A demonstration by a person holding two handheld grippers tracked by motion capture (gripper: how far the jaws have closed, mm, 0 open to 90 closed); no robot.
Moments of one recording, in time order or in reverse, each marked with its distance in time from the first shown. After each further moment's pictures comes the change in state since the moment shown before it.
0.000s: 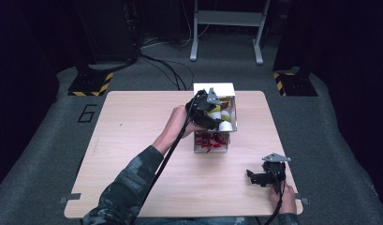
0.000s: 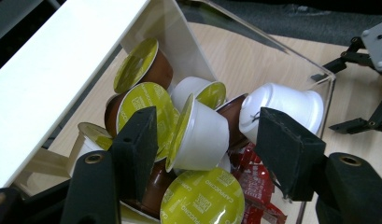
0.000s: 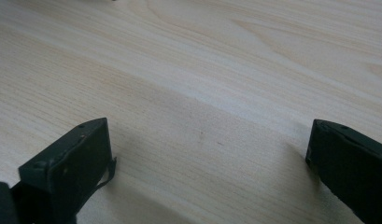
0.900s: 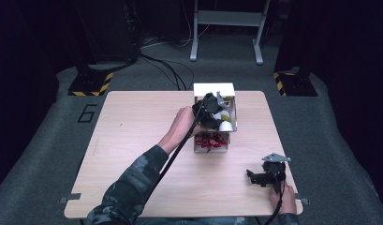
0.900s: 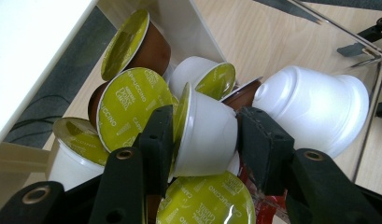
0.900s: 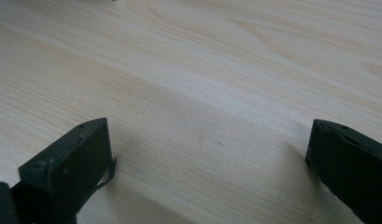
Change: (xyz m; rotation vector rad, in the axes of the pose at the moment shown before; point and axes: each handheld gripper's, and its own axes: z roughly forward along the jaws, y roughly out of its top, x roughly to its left) left arm -0.006 0.006 0.023 0.130 0.038 0.039; right arm 0.000 0.000 0.000 0.000 0.000 0.000
